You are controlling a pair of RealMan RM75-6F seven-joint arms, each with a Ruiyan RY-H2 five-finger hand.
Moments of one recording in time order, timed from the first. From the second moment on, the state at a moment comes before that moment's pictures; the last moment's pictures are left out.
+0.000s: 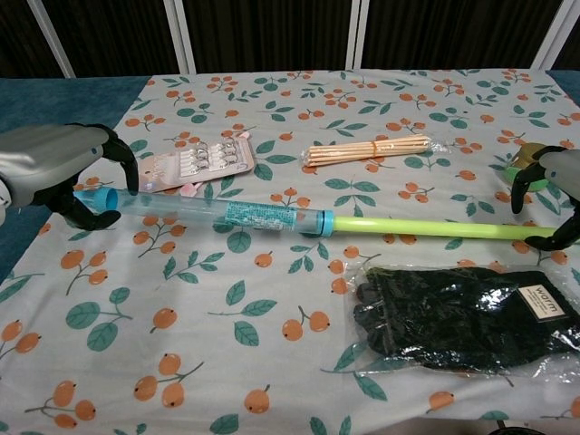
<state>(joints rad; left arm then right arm) -0.57 -1.58 -0.11 -1.76 0.95 1.29 0.79 0.45 -1.53 0.15 -1.52 -1.02 1.18 -0.63</state>
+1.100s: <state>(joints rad) -0.57 -1.58 -0.11 -1.76 0.96 1.30 0.79 0.45 -1.53 0.14 -1.47 -0.96 1.17 -0.64</state>
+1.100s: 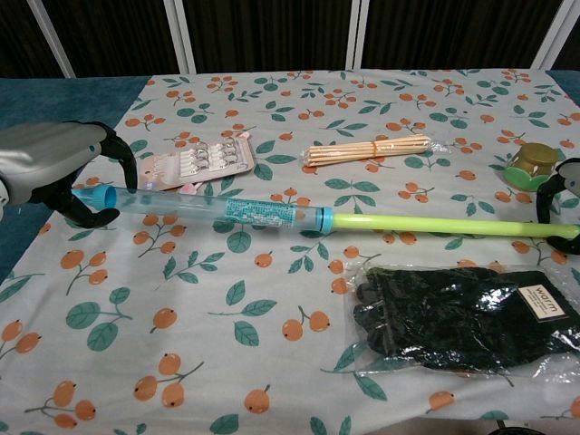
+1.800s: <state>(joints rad) -0.57 -1.58 -0.11 -1.78 0.96 1.30 0.79 0.45 -1.53 0.13 -1.46 -1.02 1.19 -0.61</state>
